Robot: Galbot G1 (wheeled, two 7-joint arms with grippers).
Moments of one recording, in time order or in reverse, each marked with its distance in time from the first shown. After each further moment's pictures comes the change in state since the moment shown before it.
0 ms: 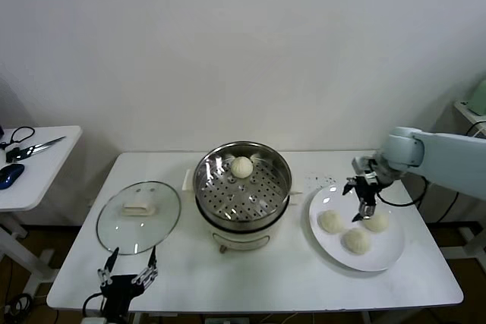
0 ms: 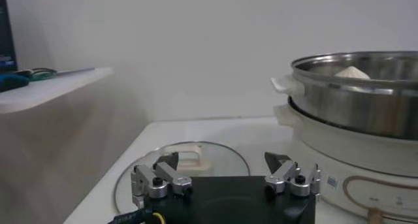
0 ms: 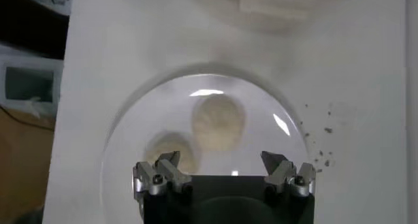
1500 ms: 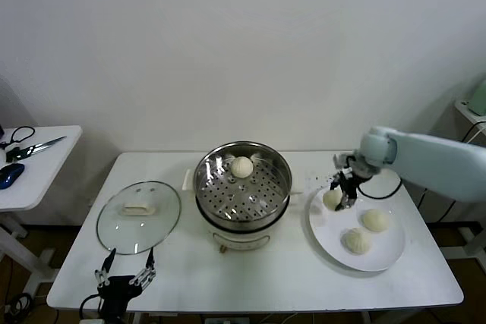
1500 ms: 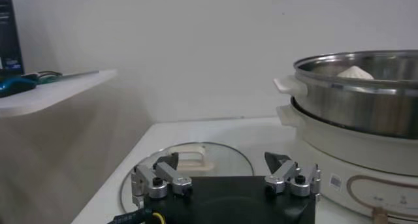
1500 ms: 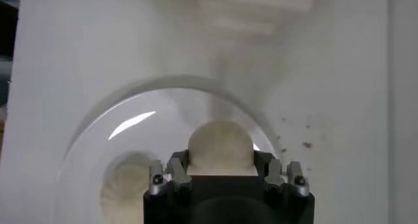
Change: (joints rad) left arm 0.011 0.004 -0.002 -0.014 0.009 -0.001 -0.004; right arm 0.141 0.117 0.019 -0.078 0.025 0.016 -0.100
